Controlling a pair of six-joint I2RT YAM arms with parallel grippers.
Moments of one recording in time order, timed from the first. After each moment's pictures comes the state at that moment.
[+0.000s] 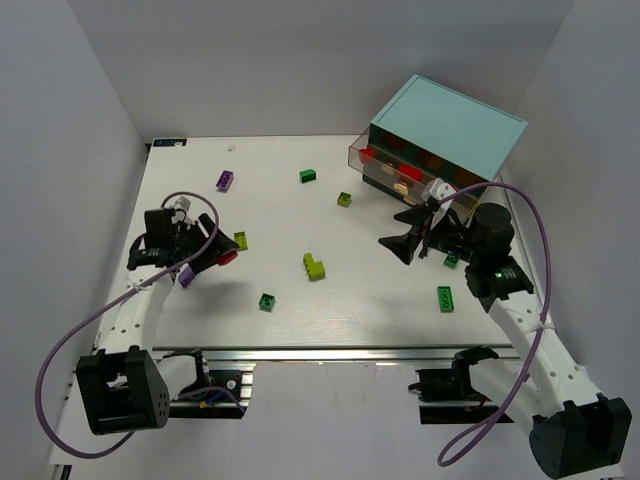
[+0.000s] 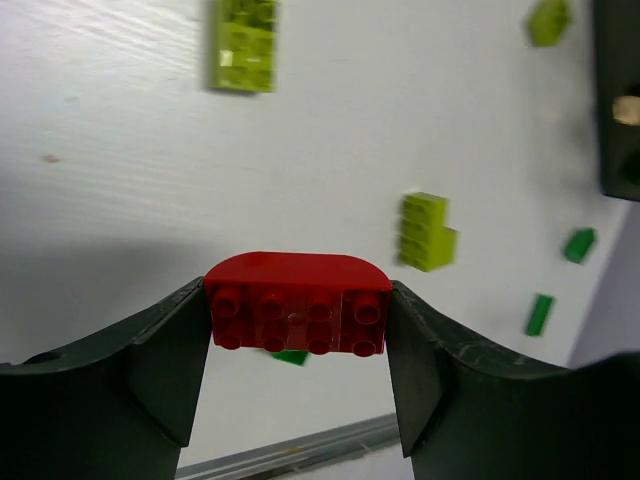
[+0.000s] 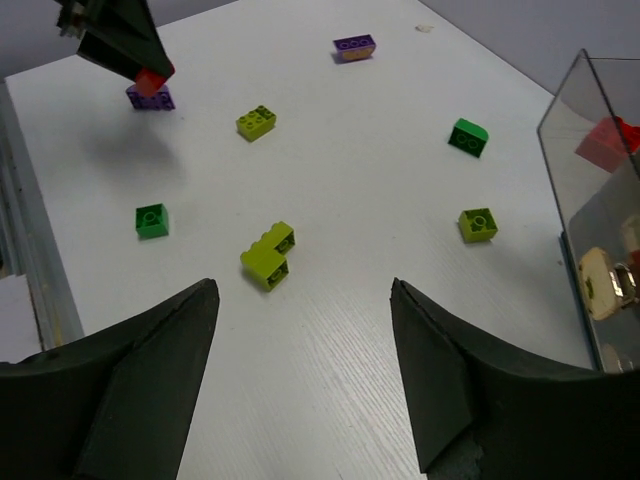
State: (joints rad) left arm 0.11 1.11 0.76 -0.51 0.36 -0.50; right arm 0.27 0.88 0.73 0.00 -0.81 -0.11
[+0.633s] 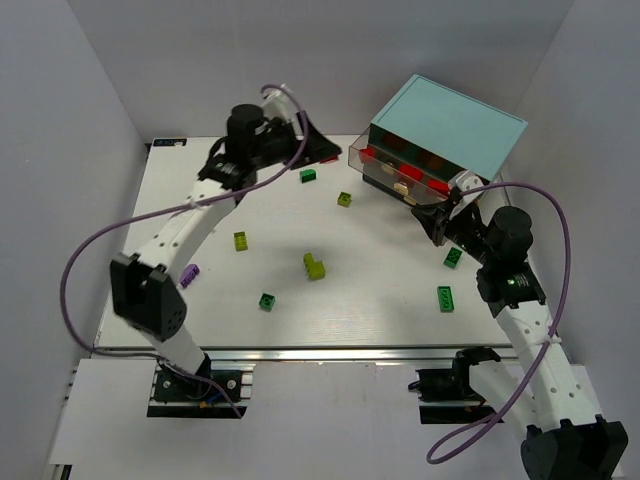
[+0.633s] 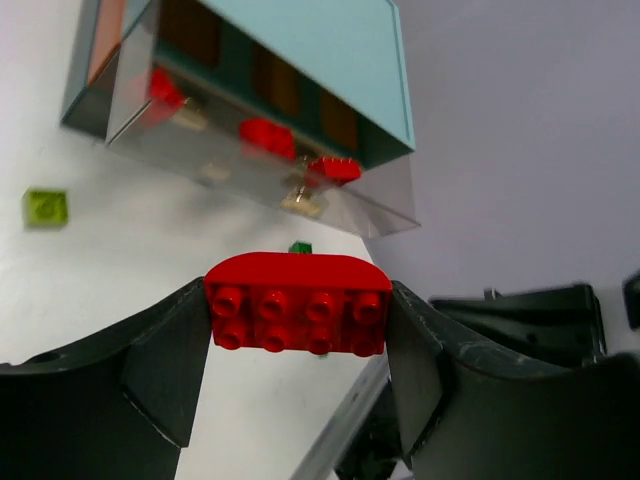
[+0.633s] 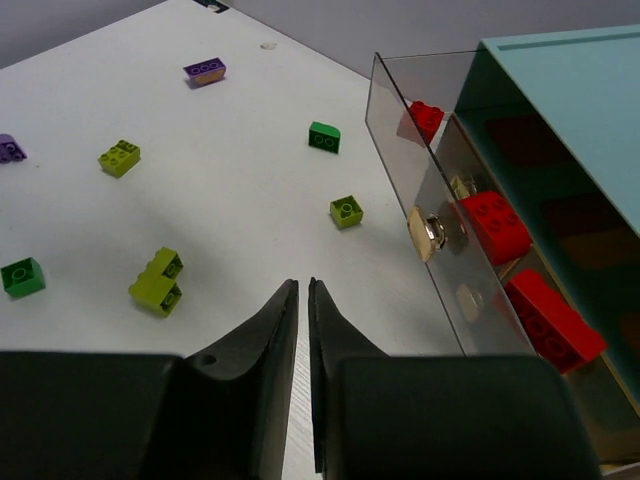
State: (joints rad) left arm -0.40 1.60 1.52 -0.15 0.53 -0.70; right arm 0.18 0.80 0.74 -0.01 -0.56 -0.11
